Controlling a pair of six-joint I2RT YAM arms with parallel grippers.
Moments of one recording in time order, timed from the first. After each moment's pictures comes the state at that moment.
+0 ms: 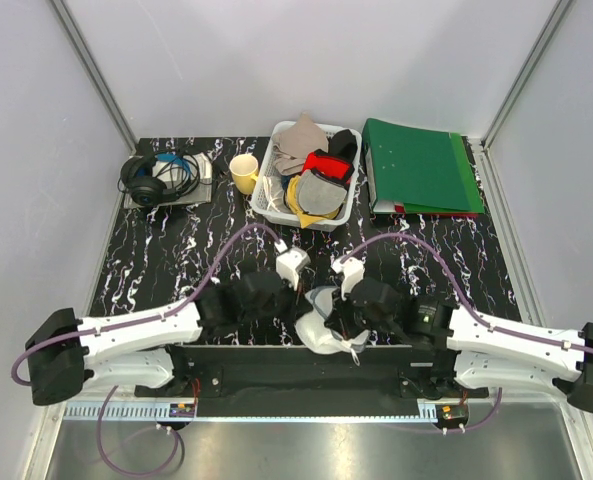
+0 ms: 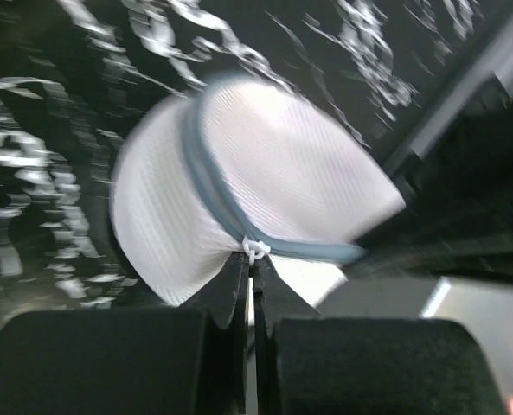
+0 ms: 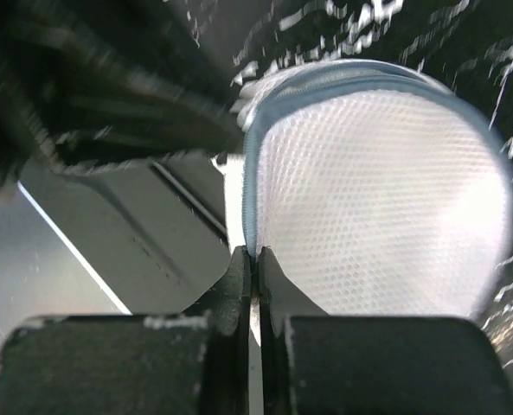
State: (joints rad) left arm -1.13 1.09 0.60 -0.05 -0.03 -0.53; right arm 1.18 0.93 0.64 -0.40 0.10 0.58
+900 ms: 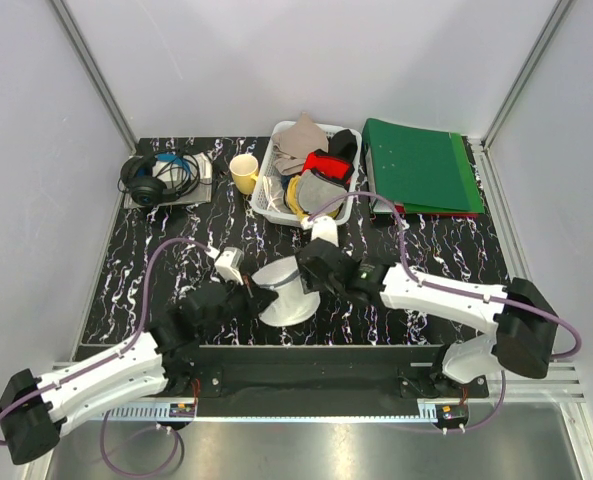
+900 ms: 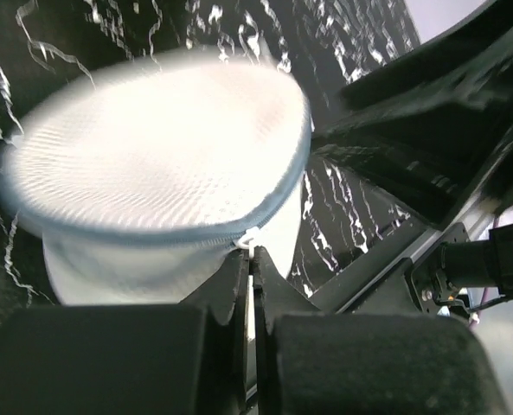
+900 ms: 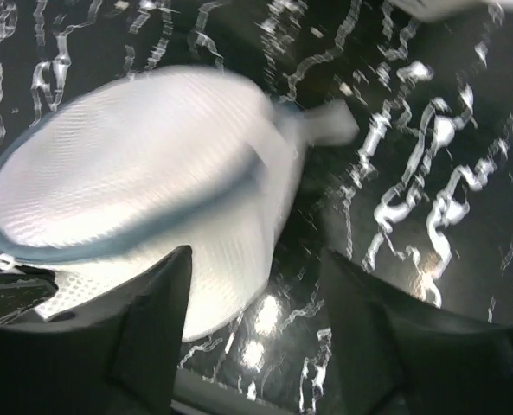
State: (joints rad) left arm -0.90 0.63 0.29 0.00 -0.12 -0.74; right arm 1.08 1.43 1.01 -0.37 0.44 0.49
